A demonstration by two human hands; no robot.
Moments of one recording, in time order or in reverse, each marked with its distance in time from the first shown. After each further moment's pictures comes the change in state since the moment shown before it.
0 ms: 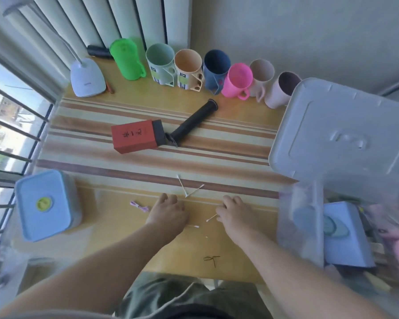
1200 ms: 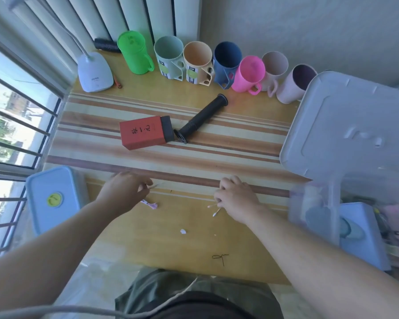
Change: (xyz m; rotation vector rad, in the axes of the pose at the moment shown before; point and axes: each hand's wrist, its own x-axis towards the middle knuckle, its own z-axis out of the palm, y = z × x) left_hand -0.041 -0.137 -0.006 -0.515 0.257 -0.296; right_hand 0.045 -0.002 -0.031 0.057 -0.004 -0.187
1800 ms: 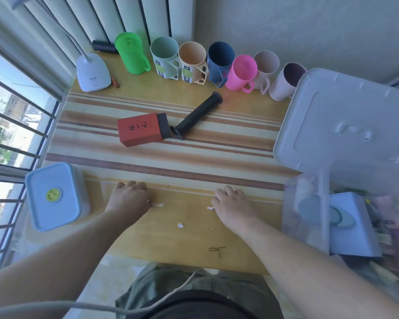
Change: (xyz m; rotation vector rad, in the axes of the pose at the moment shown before) left_hand -0.022 0.020 0.043 0.430 -0.132 0.012; right_hand -0.034 -0.020 0.030 -0.296 -0.008 0.038
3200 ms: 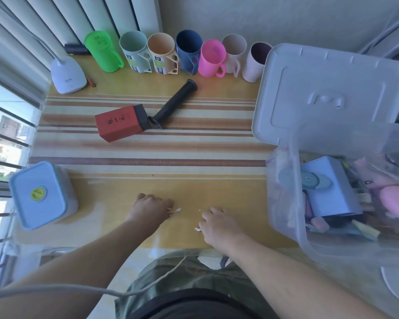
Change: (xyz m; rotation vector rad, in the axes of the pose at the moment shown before) left_hand -0.023 0.092 0.025 -0.034 -0.002 0.165; right_hand -0.071 -0.055 0.051 0.096 -0.063 -0.068
